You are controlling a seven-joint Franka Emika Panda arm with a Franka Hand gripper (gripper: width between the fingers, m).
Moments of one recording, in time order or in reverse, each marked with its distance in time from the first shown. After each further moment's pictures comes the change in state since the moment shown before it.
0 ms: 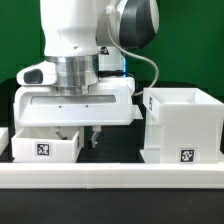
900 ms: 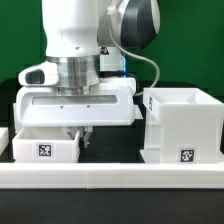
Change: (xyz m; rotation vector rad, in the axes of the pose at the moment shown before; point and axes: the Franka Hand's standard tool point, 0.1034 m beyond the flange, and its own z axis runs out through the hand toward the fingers) arm -0.001 -0.002 0.001 -0.001 0.001 -0.004
